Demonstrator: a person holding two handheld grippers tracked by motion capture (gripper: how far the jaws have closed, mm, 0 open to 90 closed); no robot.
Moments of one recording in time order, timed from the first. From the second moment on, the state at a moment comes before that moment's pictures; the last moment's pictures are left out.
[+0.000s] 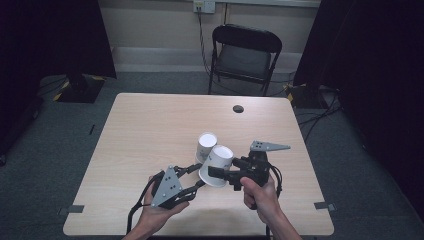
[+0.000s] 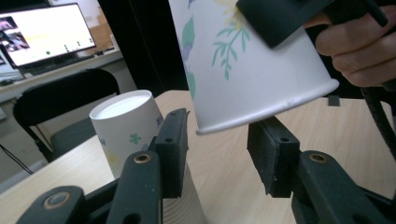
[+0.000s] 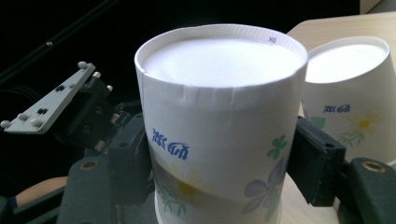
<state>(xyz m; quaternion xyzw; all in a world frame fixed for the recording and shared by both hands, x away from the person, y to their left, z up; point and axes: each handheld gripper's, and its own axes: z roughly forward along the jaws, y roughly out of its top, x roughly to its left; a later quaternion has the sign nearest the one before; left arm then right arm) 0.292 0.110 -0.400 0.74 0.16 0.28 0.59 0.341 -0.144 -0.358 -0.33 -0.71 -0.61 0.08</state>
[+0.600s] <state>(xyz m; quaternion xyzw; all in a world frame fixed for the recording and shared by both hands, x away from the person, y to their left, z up) 0.286 0.110 -0.400 0.74 0.17 0.31 0.58 0.354 -0.142 -0.380 -0.37 -0.68 -0.60 0.20</state>
